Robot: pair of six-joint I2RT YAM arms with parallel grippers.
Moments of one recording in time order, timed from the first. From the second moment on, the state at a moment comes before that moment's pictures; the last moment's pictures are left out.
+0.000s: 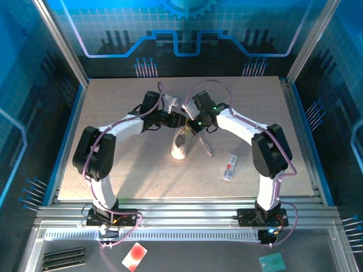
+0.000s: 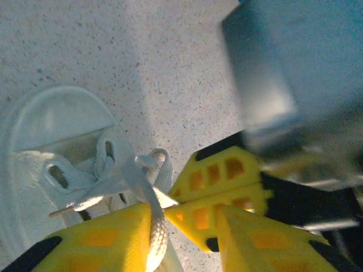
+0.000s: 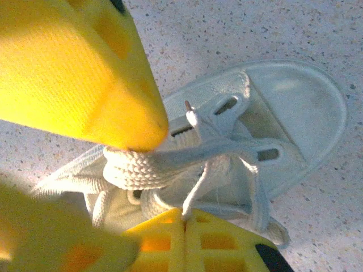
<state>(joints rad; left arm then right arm) -0.34 1.82 1.20 -0.08 0.71 -0.24 0.55 1.91 1.47 -0.57 -0.19 -0.13</state>
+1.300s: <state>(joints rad) -0.27 2.12 1.66 -0.64 0.72 0.73 0.55 1.98 1.48 -0.56 -0.21 -0.12</state>
